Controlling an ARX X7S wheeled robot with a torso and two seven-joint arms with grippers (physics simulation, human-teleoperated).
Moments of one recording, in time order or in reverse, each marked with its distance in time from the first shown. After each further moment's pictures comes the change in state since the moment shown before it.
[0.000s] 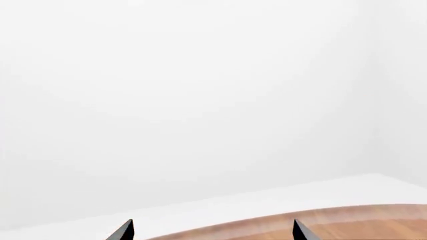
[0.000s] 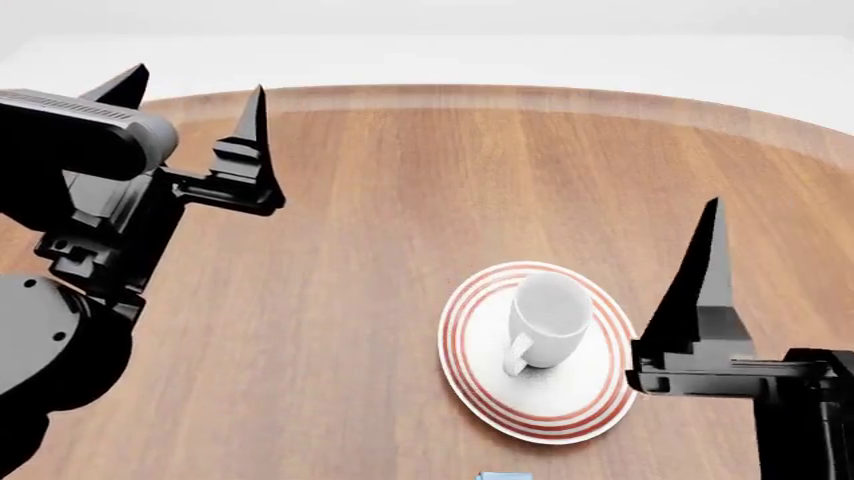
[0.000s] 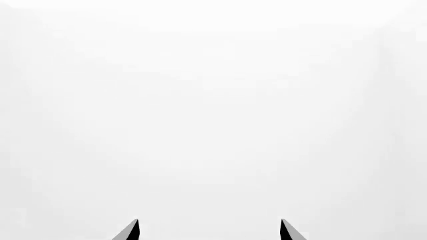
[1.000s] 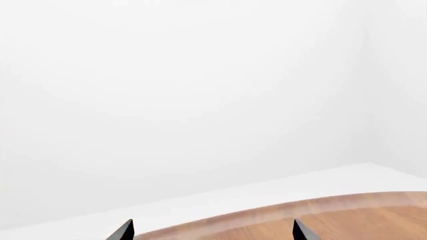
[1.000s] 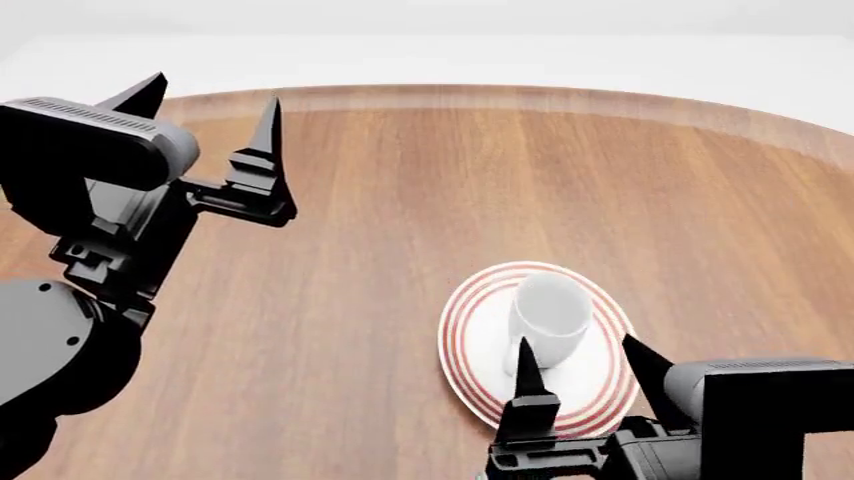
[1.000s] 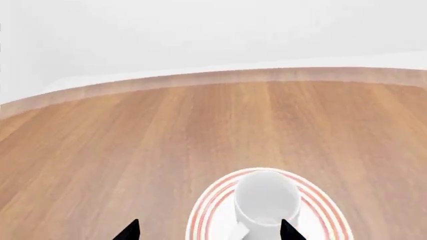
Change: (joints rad) left arm 0.002 0.012 0.004 0.010 0.005 -0.034 0.010; right arm 1.181 0.434 -1.672 -0.061 0.805 -0.316 1.042
